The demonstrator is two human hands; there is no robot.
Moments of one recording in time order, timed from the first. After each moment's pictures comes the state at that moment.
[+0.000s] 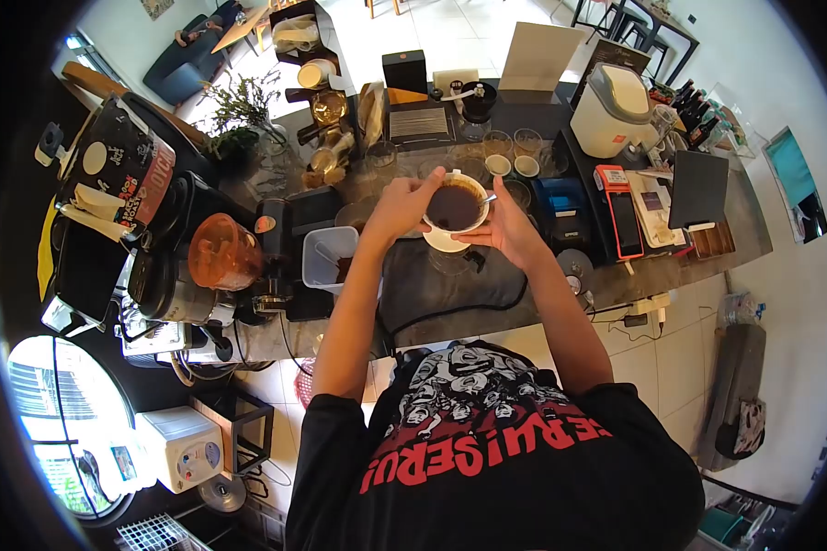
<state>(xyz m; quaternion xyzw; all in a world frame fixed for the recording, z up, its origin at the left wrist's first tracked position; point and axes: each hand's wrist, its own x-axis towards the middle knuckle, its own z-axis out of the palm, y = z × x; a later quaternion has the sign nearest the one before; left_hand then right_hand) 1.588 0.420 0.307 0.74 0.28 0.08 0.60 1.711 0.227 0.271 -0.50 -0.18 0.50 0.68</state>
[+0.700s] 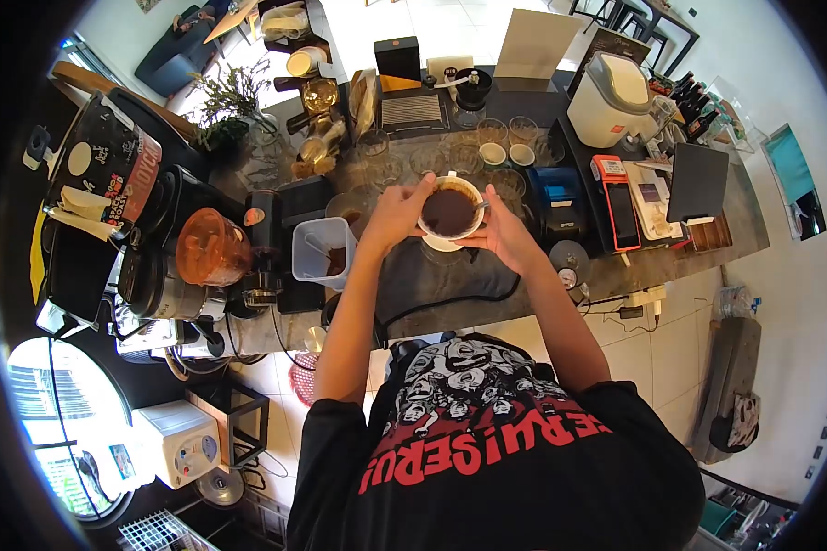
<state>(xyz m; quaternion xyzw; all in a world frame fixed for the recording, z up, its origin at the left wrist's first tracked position) 1.580 0.410 0.266 0.71 0.28 0.09 0.64 1.703 0.212 0.247 -0.51 -0.16 0.50 0.68</state>
